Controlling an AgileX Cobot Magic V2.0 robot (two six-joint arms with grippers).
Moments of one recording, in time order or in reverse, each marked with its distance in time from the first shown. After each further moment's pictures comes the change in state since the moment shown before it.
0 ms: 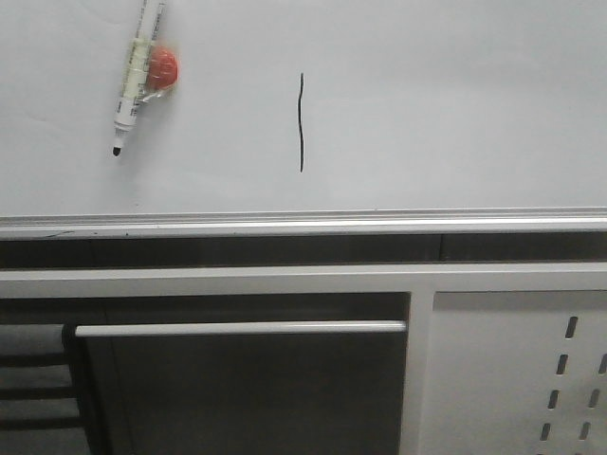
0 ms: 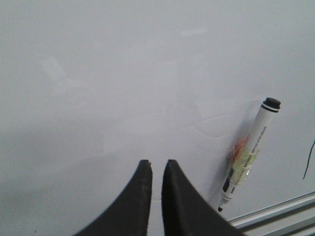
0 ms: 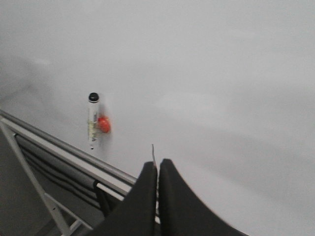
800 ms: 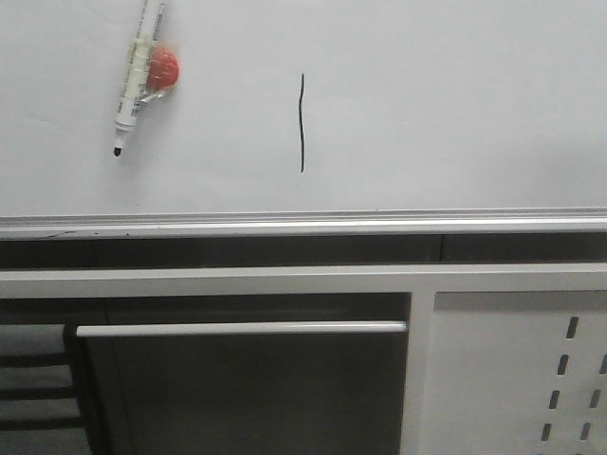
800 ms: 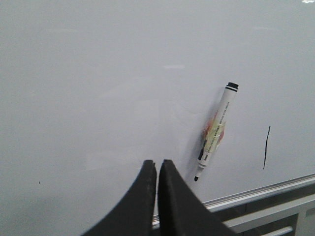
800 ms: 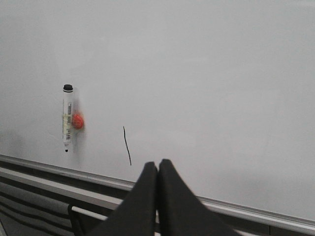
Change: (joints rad) left arm 0.000 -0.547 0.341 0.000 0.080 -0.026; right arm 0.000 -0.606 0.558 0.036 -0.235 0.012
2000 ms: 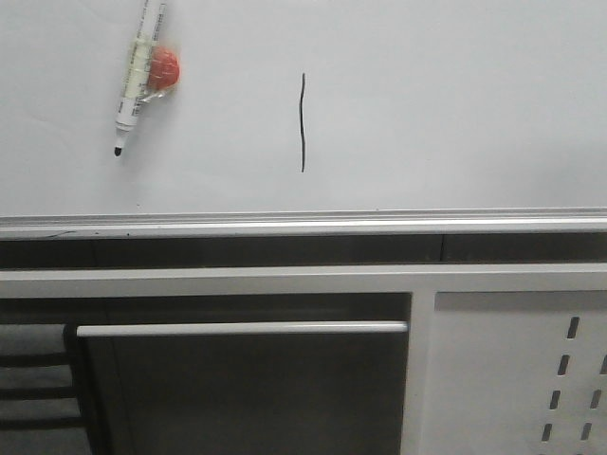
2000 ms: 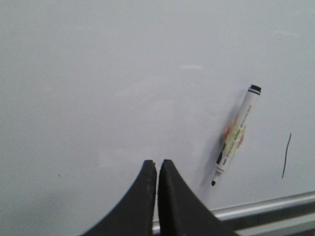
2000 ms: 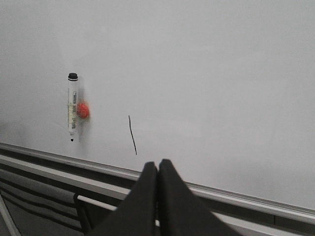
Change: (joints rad) left arm 0.013 0.000 0.025 0.276 -0.062 -0.298; right arm 0.000 0.000 0.000 0.004 0.031 0.002
